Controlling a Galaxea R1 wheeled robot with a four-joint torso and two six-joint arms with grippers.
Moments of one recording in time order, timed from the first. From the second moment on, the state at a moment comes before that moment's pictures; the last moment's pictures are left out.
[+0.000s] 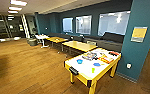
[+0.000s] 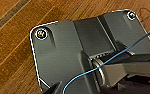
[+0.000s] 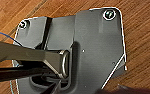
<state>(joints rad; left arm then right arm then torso) 1.52 3.03 -2.77 -0.06 -0.10 0.17 -1.57 2.97 -2.69 -0.23 0.13 0.06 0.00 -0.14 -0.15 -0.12</state>
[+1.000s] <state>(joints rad) 1.52 3.03 -2.77 -0.06 -0.10 0.17 -1.56 2.97 -2.69 -0.23 0.13 0.06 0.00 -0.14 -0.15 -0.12</state>
